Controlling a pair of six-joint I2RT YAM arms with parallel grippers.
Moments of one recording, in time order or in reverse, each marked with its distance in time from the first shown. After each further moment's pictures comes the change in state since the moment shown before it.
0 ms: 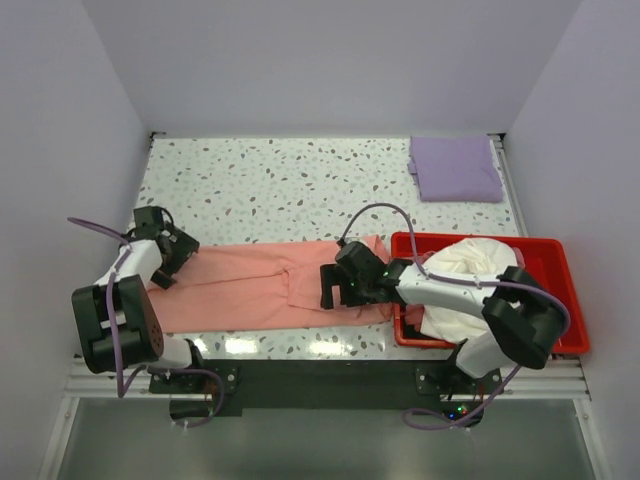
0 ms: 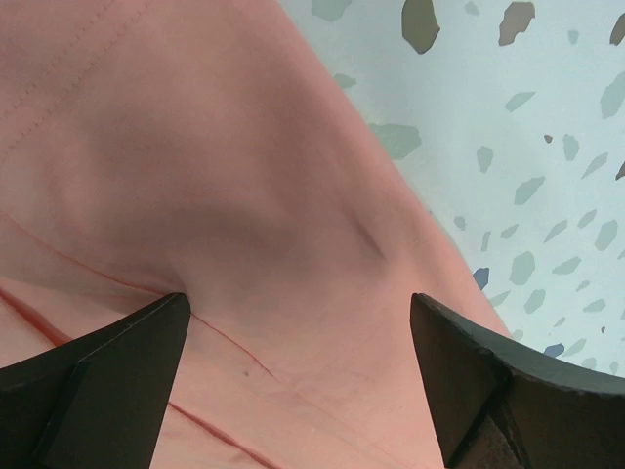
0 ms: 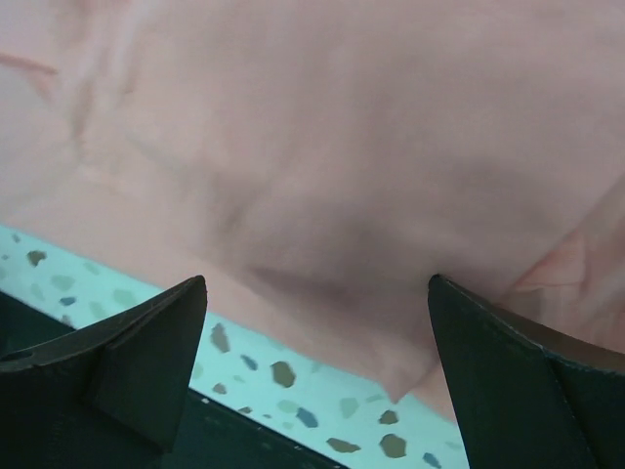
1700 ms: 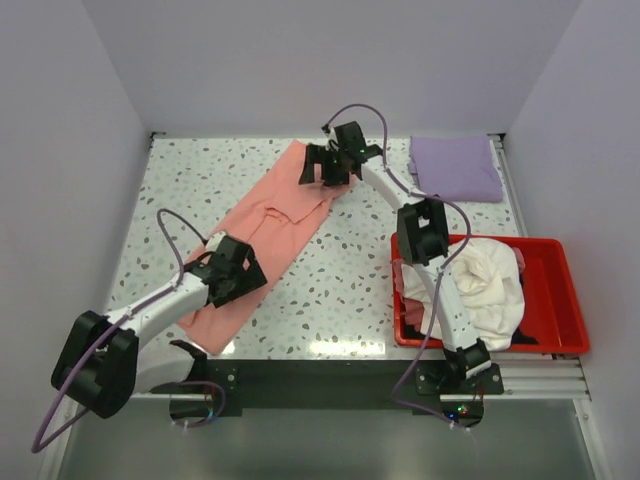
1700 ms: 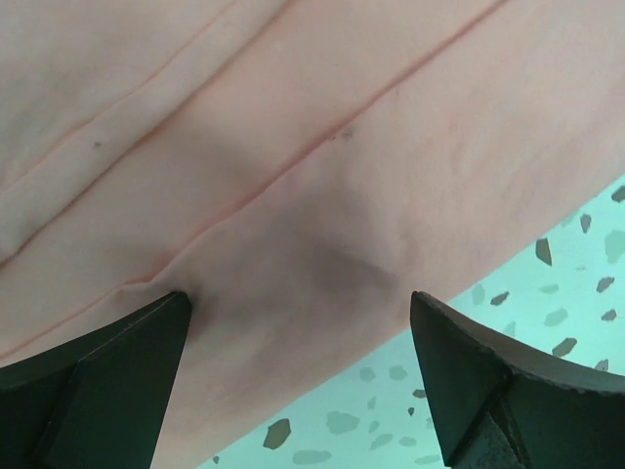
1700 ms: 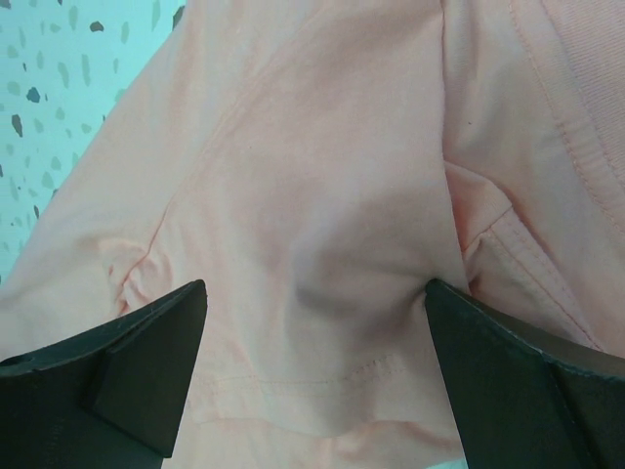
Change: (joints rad) left arm -0.705 -0.224 -0.208 -0.024 -0.101 -0.132; right arm -0.510 1.175 1.613 -0.263 -0.408 -0.369
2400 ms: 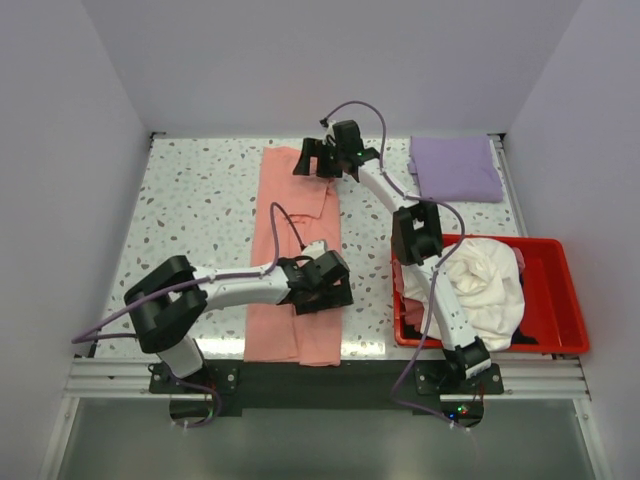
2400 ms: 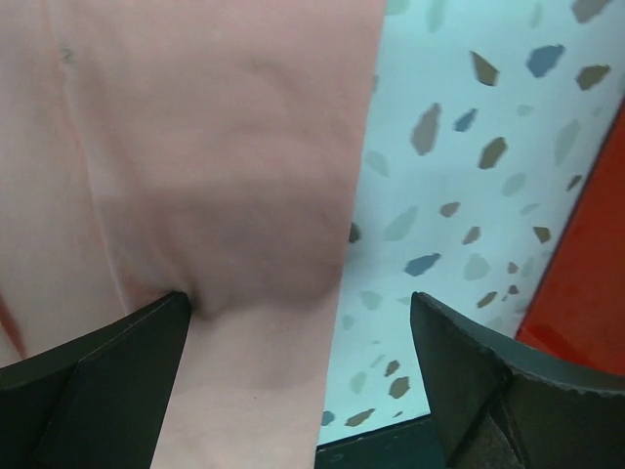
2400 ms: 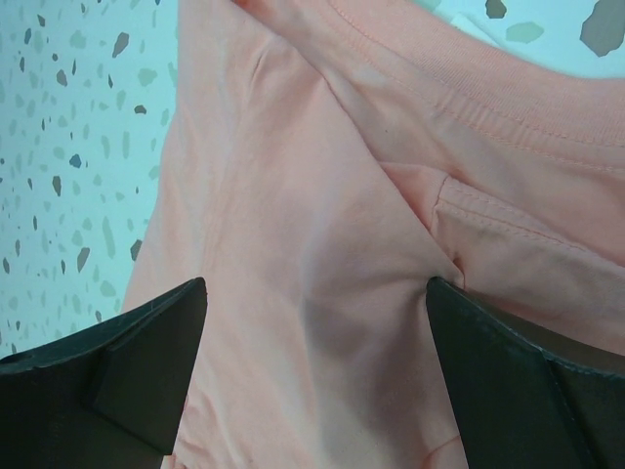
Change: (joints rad) left arm -0.605 0.435 0.380 0.053 0.029 -0.296; right arm -0.002 0.108 0.129 0.146 -0.025 0.057
